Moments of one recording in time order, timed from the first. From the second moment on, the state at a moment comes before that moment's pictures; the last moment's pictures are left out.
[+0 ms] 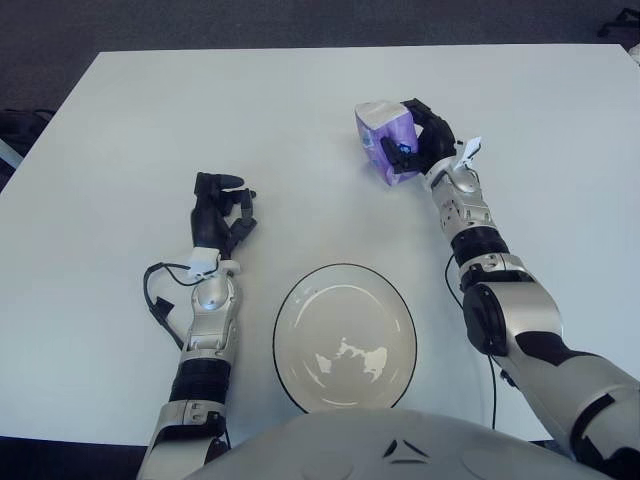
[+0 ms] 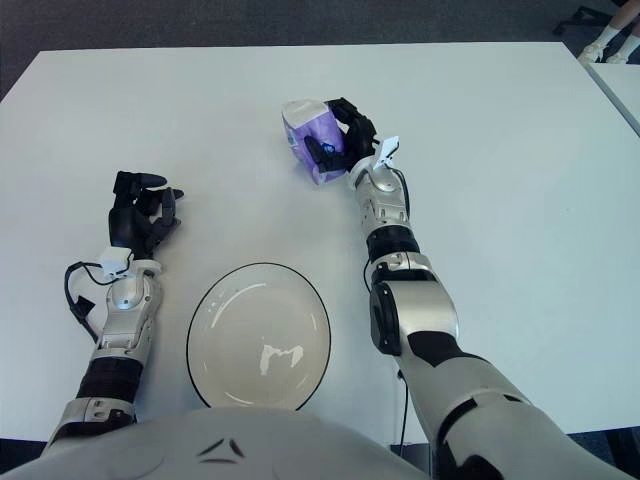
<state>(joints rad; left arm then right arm) -0.05 0.02 0.09 0.25 0.00 -0.41 0.22 -0.75 -0.05 -0.16 0.79 0.29 -0.12 0.34</state>
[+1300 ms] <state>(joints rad) -0.06 0.01 0.09 0.27 0.00 -0.41 0.23 -0.32 -0.18 0.04 0.13 0.32 -0.32 0.88</state>
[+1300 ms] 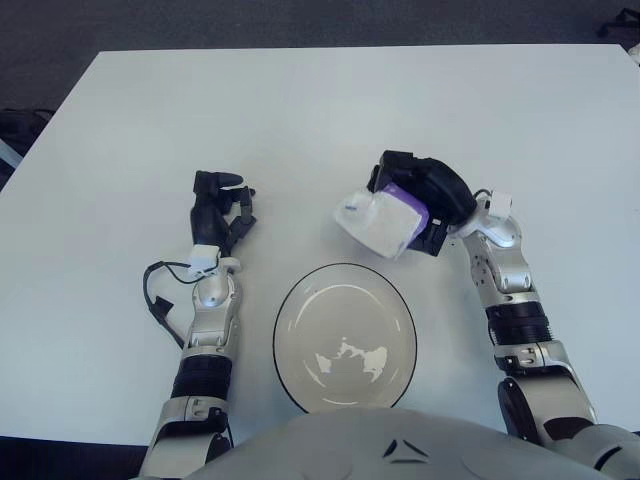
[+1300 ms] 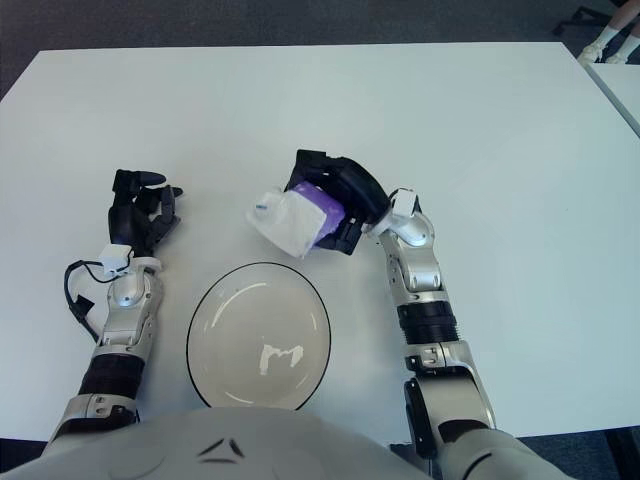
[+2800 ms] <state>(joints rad) -0.08 0.02 0.09 0.28 0.01 -0.42 0.23 -0.26 -0.38 0.28 -0.07 0.18 -0.61 1.01</state>
